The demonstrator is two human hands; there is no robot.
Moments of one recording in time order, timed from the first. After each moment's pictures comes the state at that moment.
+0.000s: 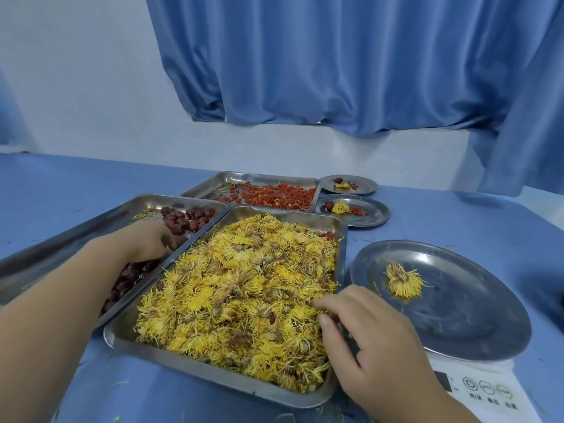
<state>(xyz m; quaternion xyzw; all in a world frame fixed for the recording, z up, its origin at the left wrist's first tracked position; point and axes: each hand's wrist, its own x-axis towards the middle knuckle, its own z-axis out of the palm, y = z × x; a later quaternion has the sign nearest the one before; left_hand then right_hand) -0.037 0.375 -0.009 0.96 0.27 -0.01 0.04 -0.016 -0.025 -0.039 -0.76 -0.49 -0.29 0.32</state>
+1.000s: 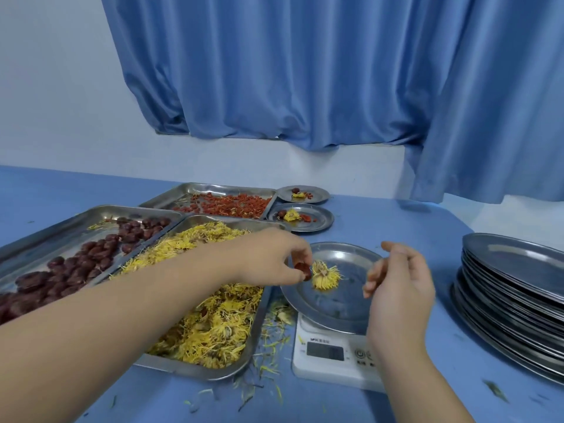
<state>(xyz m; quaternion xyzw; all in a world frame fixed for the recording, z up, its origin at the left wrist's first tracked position) 0.014 0.087 0.043 0.98 -0.14 0.02 0.14 0.023 -0.099 0.000 -0.54 -0.03 -0.17 0.83</state>
